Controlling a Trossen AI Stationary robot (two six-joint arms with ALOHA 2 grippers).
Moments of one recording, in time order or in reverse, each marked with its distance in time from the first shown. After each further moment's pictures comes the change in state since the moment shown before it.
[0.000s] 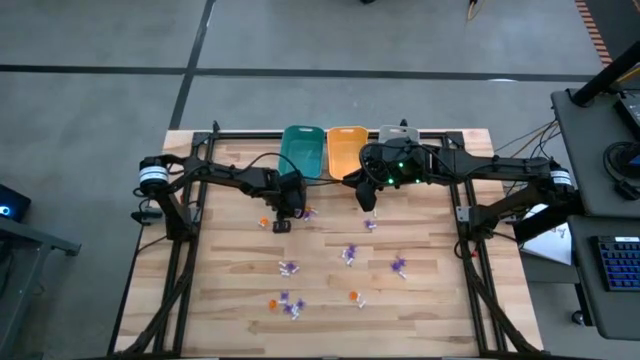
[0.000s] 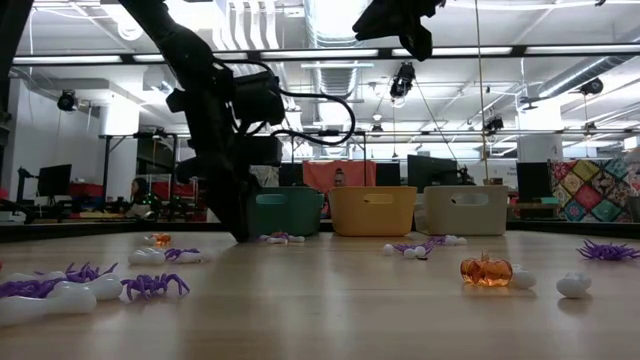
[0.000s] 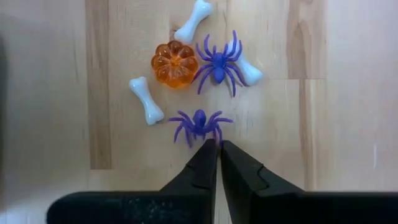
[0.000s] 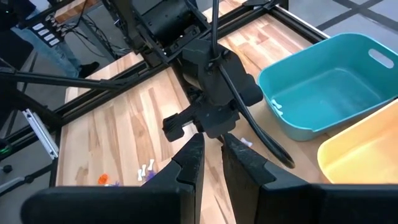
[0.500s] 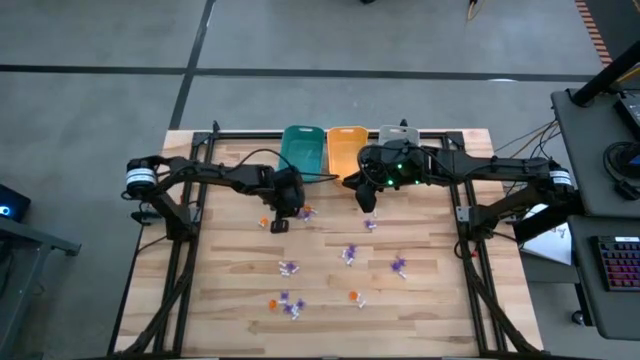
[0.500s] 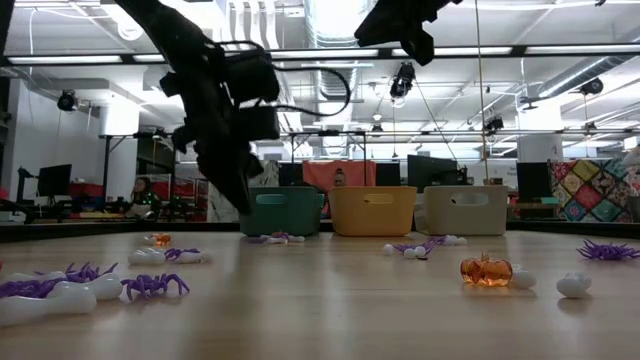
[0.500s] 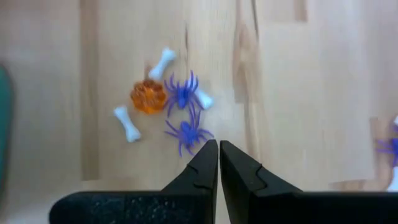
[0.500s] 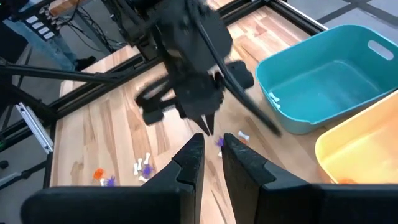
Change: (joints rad) left arm 0.000 -0.116 0.000 -0.018 0.095 -0.003; right arm 0.000 0.005 -0.021 -0.002 0.000 -0.003
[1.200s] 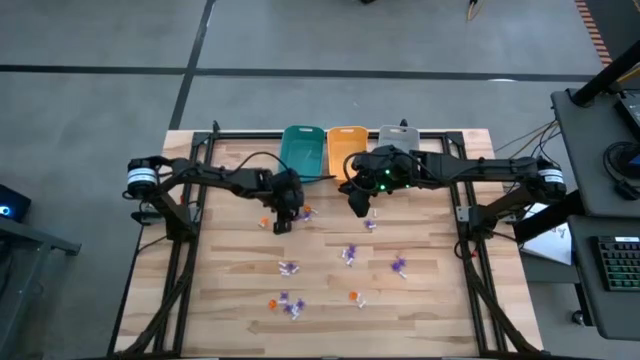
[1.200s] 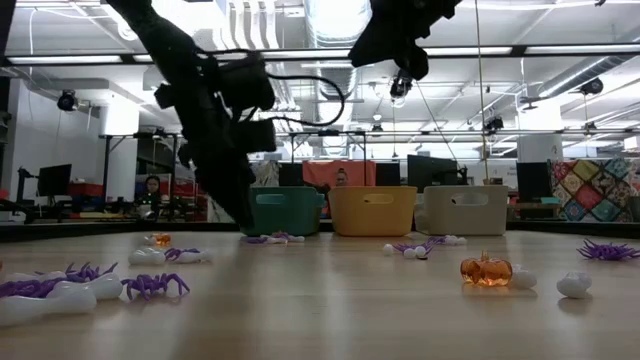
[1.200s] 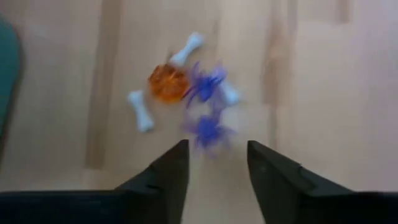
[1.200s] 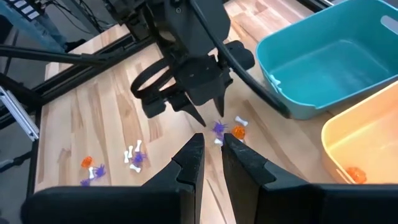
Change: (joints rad) left arm 0.000 0.021 -0.083 0.132 -0.068 -0.114; right arm 0.005 0.064 -0.006 0.000 -0.002 0.000
